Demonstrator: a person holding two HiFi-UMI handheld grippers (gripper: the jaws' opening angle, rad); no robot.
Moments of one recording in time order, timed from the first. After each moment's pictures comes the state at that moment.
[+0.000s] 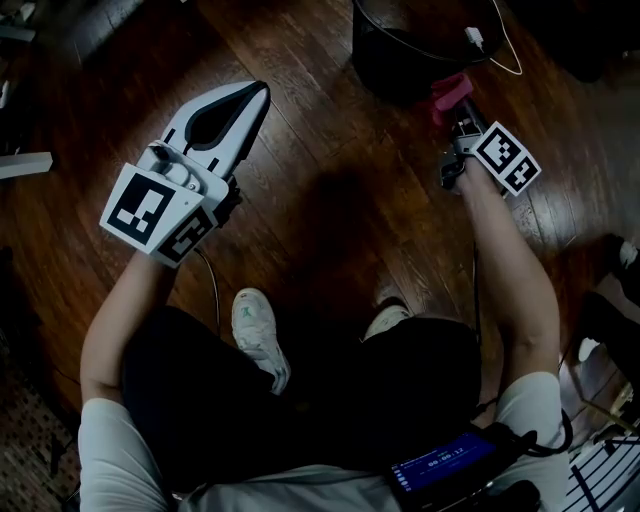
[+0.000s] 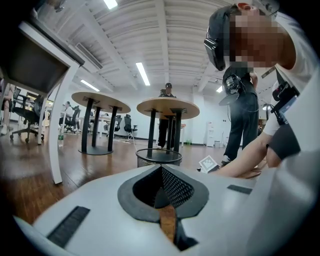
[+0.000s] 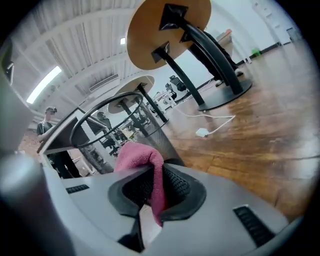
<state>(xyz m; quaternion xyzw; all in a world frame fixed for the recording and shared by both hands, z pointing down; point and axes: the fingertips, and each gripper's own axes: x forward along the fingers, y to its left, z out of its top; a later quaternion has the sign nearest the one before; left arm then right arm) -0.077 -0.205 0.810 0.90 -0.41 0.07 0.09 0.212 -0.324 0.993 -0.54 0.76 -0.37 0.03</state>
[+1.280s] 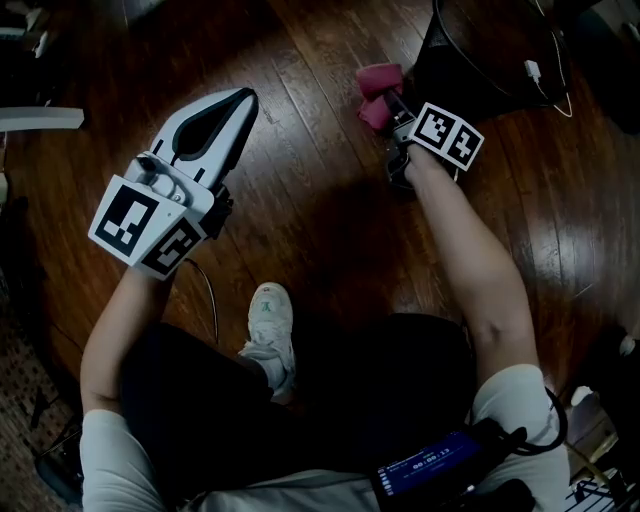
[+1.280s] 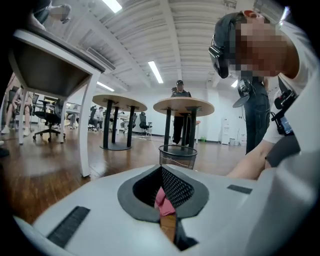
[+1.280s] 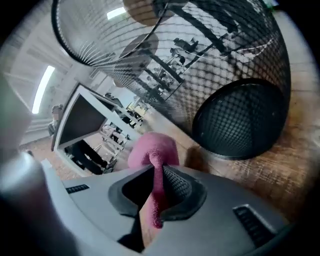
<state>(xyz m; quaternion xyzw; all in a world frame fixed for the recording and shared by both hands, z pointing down) -0.160 -0.184 0.807 0.86 -0.49 0.09 0.11 -0.016 -0.316 1.072 -0.39 0.78 -0.49 -0.03</state>
